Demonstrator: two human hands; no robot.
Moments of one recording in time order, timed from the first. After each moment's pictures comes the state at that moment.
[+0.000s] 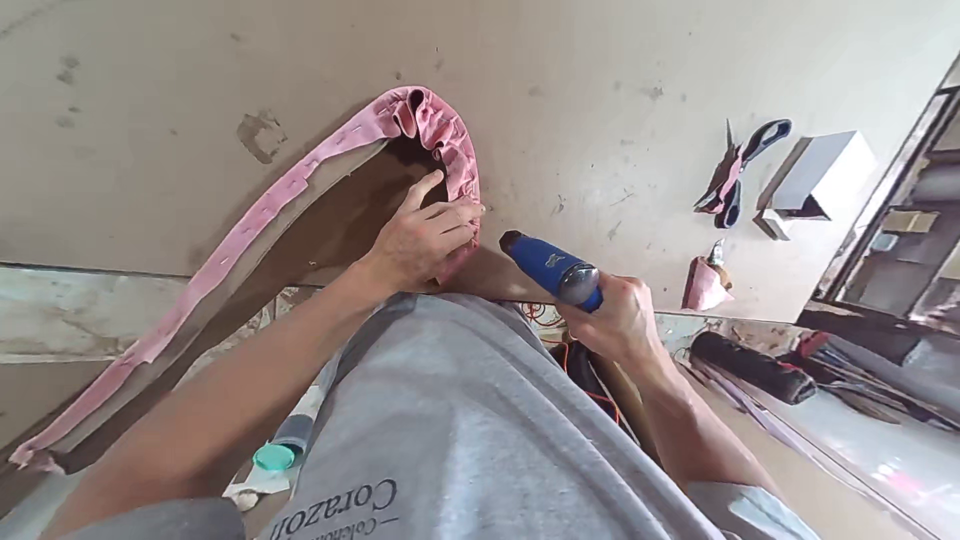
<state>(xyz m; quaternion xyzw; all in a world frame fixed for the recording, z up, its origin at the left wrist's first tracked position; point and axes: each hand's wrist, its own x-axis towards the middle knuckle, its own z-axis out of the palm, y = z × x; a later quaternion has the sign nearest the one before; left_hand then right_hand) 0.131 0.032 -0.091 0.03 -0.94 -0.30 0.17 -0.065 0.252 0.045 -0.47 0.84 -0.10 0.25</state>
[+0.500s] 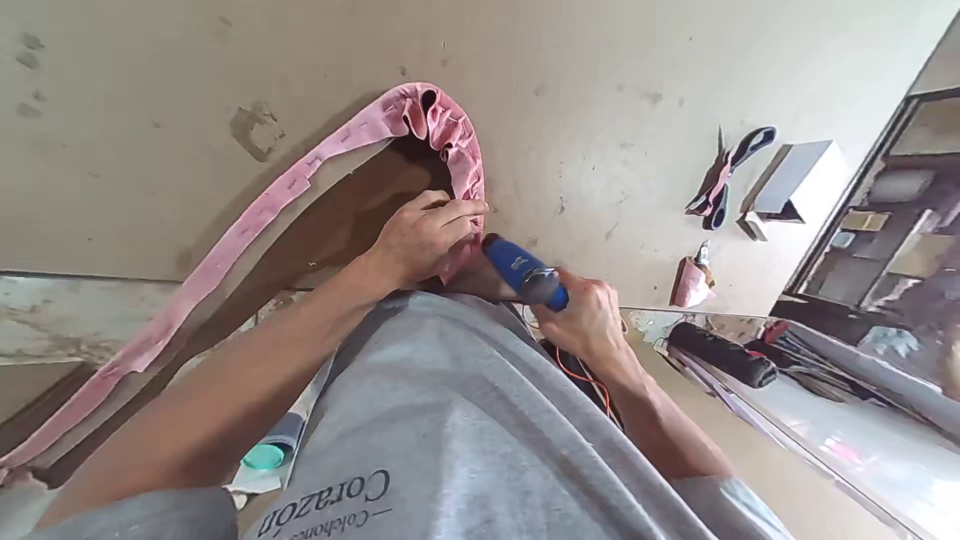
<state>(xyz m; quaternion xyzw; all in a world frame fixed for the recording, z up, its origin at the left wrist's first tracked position) 0.128 0.024 -0.101 0.05 -0.91 -0.36 0.17 -0.036 0.228 0.033 -0.45 0.85 -0.03 0.26</state>
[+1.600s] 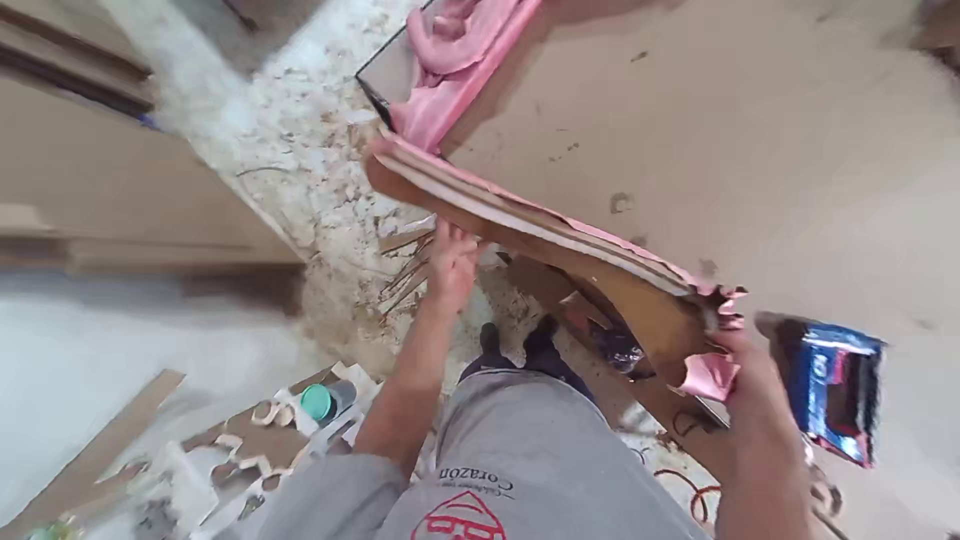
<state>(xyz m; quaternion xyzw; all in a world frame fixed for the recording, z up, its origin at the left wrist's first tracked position) 0.450 0.045 -0.032 0.37 -0.29 -0.62 0.63 0.031 0.174 -0.026 -0.19 0.79 -0.37 0.45</state>
